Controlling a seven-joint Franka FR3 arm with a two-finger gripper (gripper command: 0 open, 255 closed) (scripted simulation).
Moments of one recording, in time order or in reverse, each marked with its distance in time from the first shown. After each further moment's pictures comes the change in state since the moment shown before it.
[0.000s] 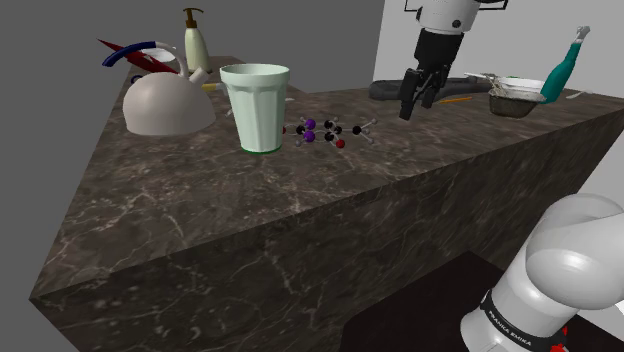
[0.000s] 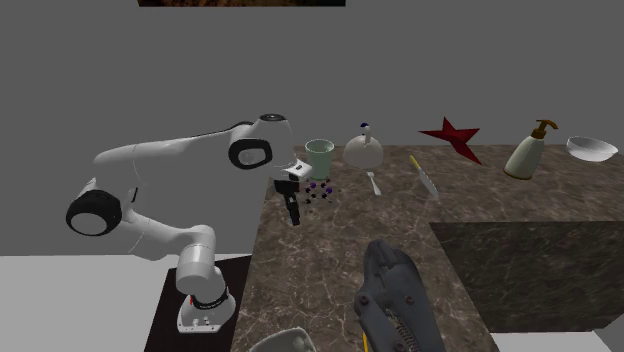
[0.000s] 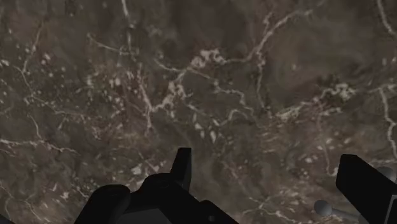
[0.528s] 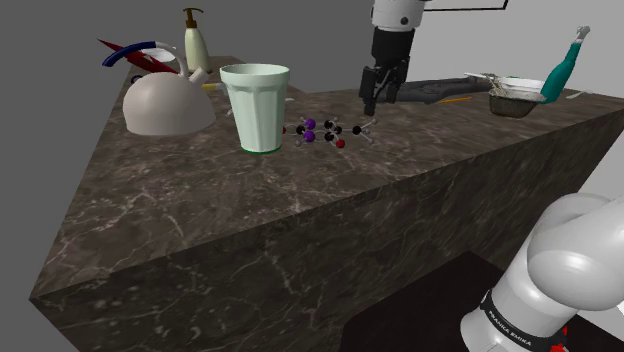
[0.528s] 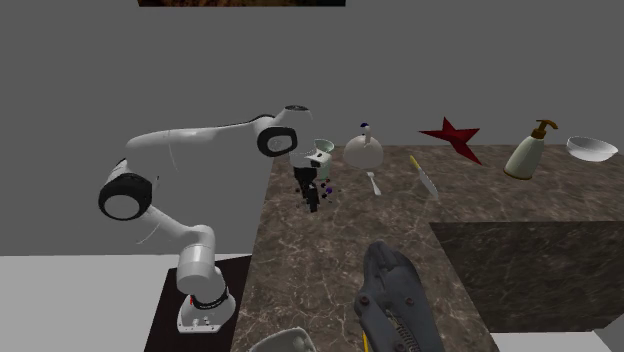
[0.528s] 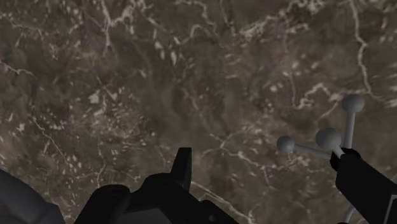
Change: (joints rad) arm 0.027 0.239 0.078 0.178 -0.005 0.019 0.028
